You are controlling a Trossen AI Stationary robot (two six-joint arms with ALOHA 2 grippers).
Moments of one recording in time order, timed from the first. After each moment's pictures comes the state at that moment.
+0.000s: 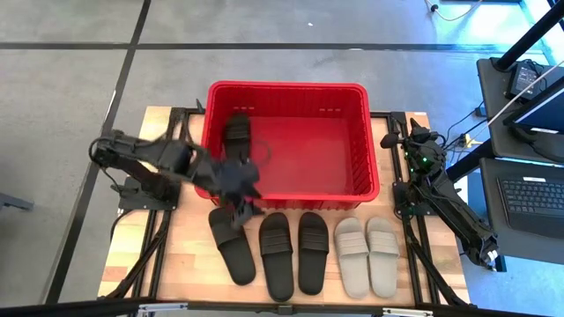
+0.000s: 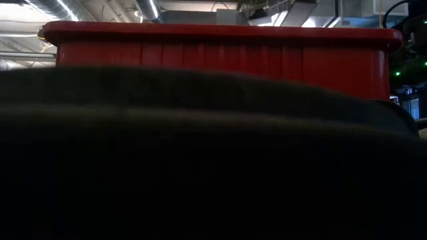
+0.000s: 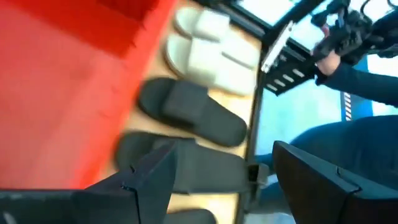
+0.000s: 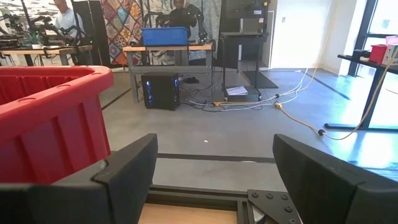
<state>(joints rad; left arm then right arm) -0.32 1.49 1.75 -1.00 -0.07 -0.74 -0.96 0.00 0.05 -0.05 0.48 0.04</state>
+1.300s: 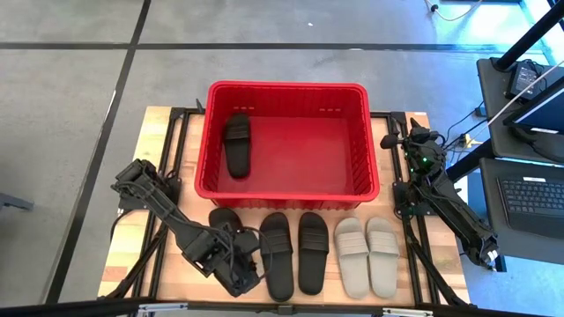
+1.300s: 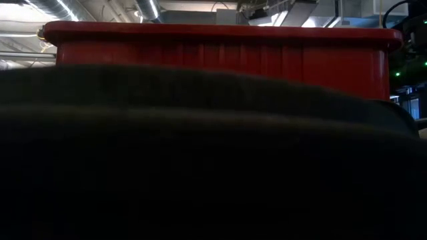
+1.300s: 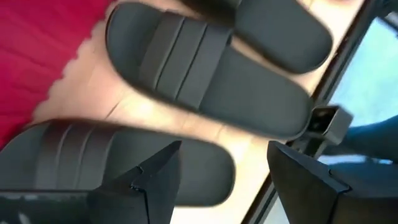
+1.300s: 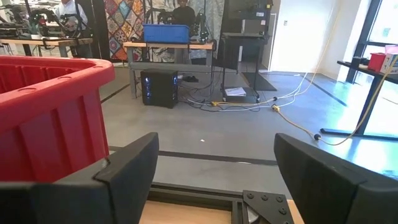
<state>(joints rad) -0.68 1.84 1.75 -1.16 -0.33 -1.25 -0.96 0.00 0.05 -0.05 0.48 -0.01</state>
